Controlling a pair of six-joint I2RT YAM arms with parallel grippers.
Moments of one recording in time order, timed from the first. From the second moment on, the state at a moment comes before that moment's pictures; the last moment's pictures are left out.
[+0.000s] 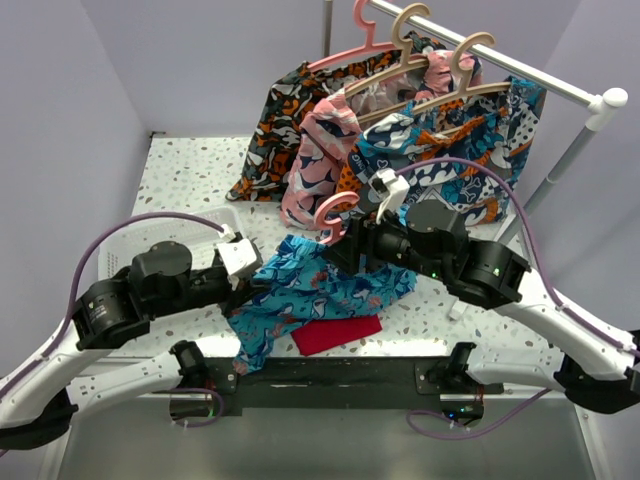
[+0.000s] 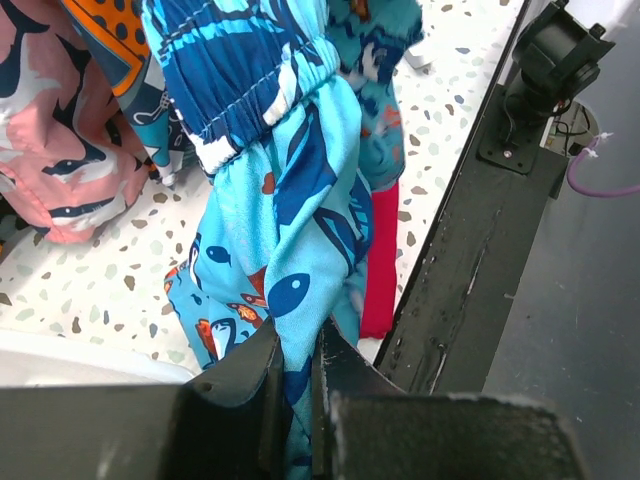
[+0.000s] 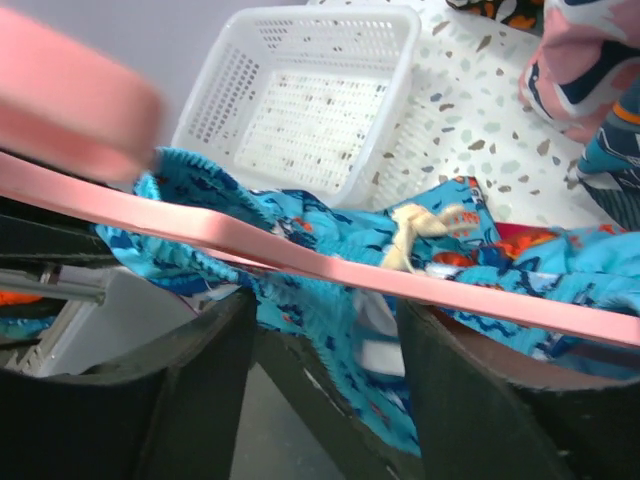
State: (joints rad) left arm -0.99 0.69 1.15 -0.86 0.10 0.04; right arm 1.03 1.05 1.35 -0.63 0.09 0.57
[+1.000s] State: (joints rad) left arm -0.99 0.95 1.49 -0.84 0.15 0.04; right arm 1.03 0.77 1.49 -0.88 0.32 0.47
